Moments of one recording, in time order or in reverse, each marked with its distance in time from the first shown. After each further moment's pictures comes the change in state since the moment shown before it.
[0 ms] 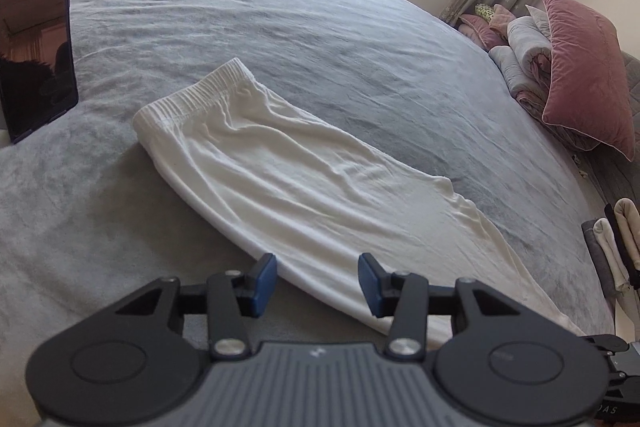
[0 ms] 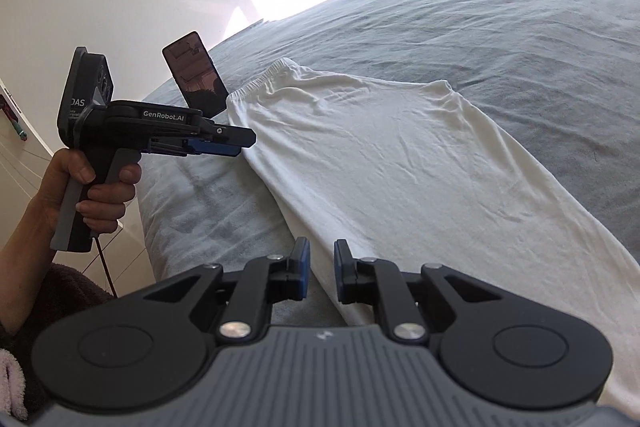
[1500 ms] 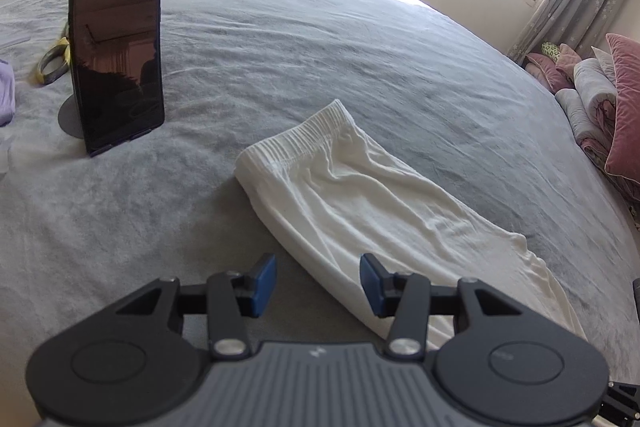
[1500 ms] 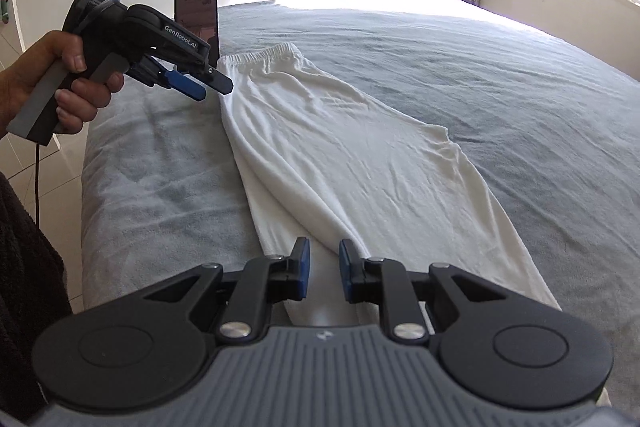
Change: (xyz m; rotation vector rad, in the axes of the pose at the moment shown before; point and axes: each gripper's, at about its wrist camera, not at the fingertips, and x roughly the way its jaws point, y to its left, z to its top) left arm -0.001 0.034 0.017 -0.113 -0.088 0.198; right arm 0.022 0.029 -0.011 -0.390 -0.022 -0.232
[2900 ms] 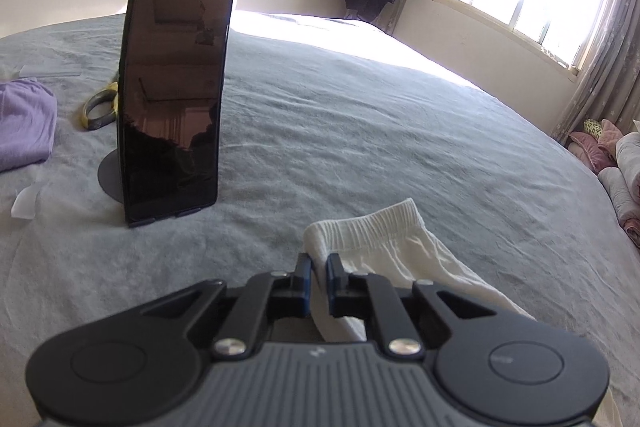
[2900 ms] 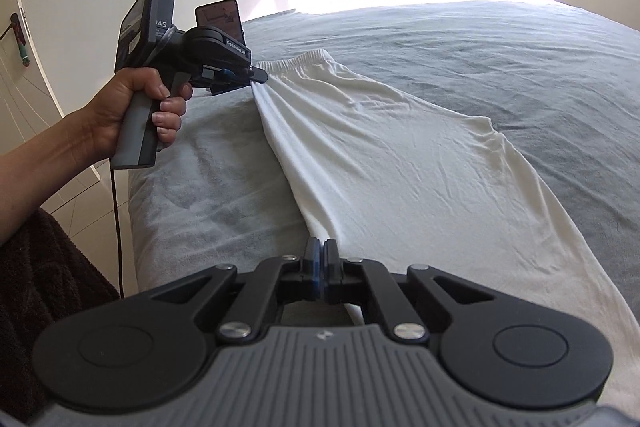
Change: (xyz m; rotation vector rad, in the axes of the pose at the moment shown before) left arm 0.019 0.019 0.020 -0.086 -0.231 0.131; right arm 0.002 0.004 0.005 0.150 0.000 0.157
